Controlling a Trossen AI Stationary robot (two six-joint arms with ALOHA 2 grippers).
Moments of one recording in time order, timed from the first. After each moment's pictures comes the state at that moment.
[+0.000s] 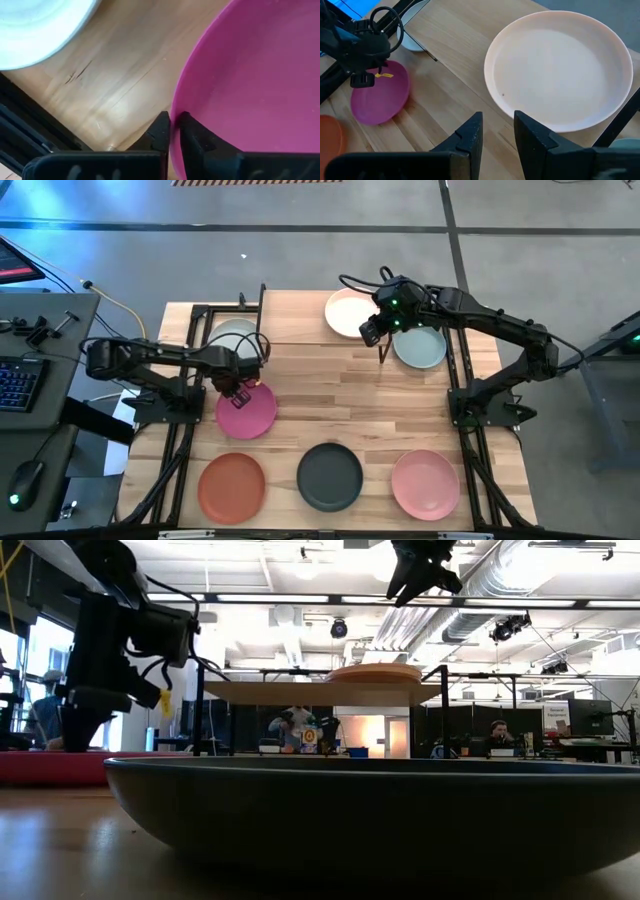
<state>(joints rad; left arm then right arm) 0.24 1.33 0.60 -0.98 -0.11 -0.56 -0.33 1.42 1.56 -0.96 0.11 0.50</state>
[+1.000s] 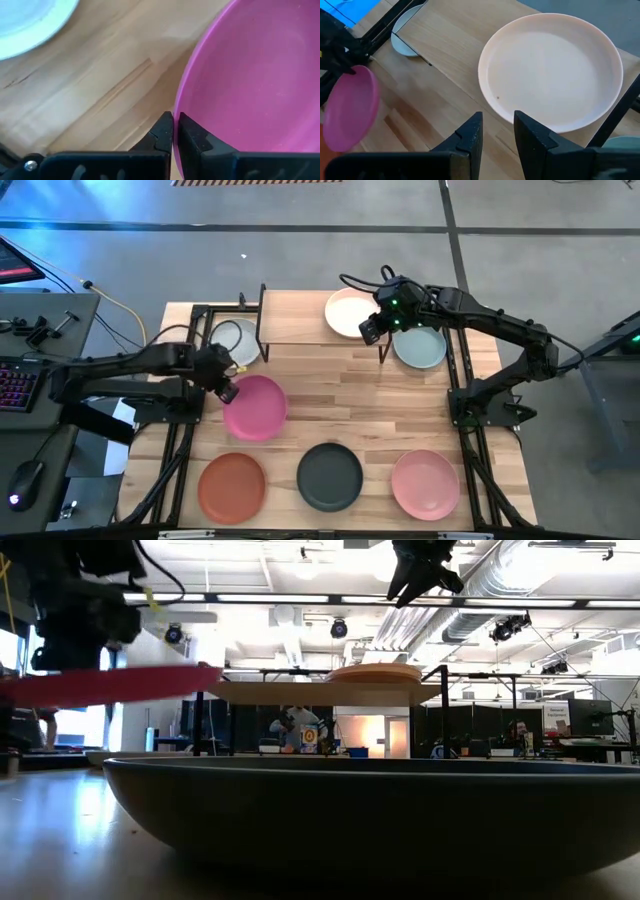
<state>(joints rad) 0.24 0.74 0.61 -1.02 0.09 -0.68 -0.33 1.43 1.56 -0.96 0.14 0.52</state>
